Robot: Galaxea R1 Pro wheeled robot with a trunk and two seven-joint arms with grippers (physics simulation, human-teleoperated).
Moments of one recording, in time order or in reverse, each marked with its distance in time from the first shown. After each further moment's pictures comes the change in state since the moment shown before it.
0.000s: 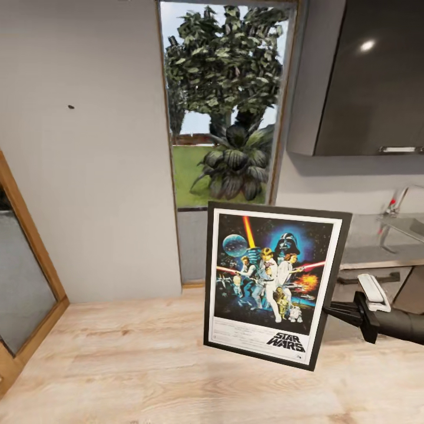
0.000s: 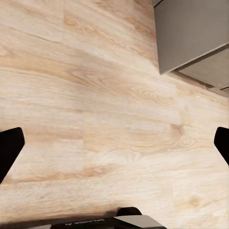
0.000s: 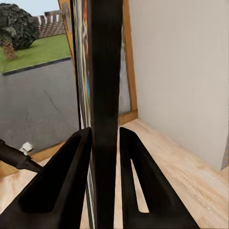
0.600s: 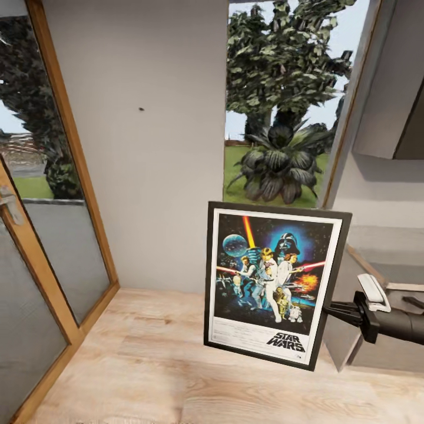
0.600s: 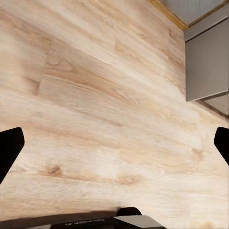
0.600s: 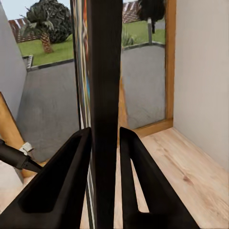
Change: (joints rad) left arm 0.000 0.000 0.001 0.000 0.000 0.001 0.000; right arm 0.000 0.000 0.000 0.000 0.000 0.000 0.000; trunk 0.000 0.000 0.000
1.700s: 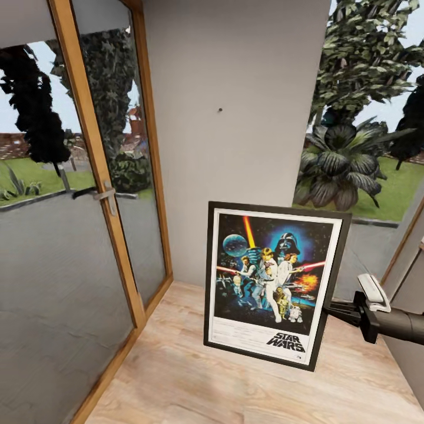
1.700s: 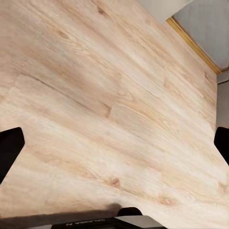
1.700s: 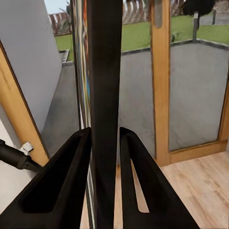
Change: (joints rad) left arm 0.000 0.001 0.000 0.002 0.000 0.001 0.000; right arm 0.000 0.000 0.000 0.001 0.000 0.003 0.000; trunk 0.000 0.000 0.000
